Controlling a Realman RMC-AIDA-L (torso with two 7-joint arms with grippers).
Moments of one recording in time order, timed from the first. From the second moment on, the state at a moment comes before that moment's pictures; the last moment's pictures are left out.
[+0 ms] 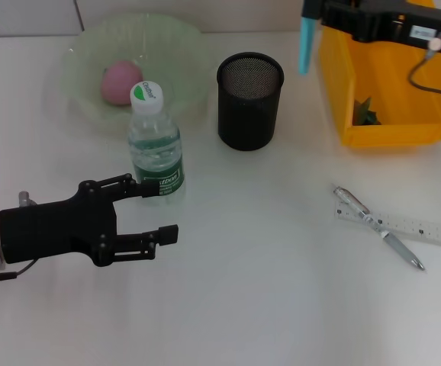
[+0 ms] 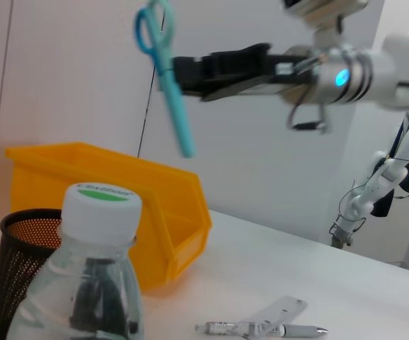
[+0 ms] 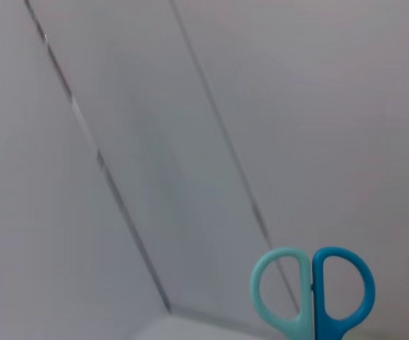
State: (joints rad) left arm -0.38 -1.99 1.04 0.51 1.64 1.62 -1.14; right arm 0.48 2.08 -1.07 -0.97 -1.54 -1.19 1.87
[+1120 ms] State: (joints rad) left arm -0.37 -1.99 1.04 0.51 1.63 1.61 -1.15; right arm 0.54 2.05 -1.21 -0.73 -1.31 -1.21 1.54
